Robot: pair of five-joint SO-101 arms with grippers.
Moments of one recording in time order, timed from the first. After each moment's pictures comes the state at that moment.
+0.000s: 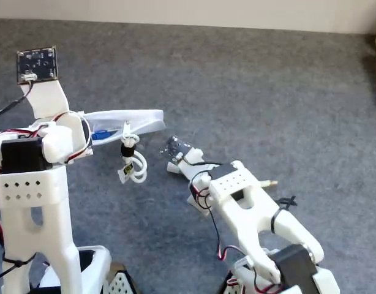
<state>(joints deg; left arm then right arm) -13.0 -35.2 14.0 86.5 11.5 -28.4 -14.4 53.1 46.7 30.1</state>
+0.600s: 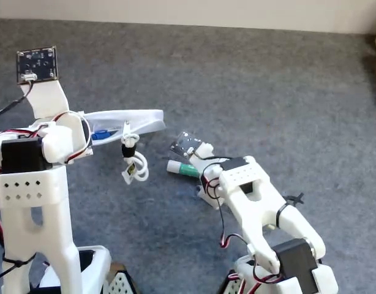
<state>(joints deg) -13.0 -35.2 14.0 86.5 11.5 -21.5 -12.9 52.2 46.1 37.2</state>
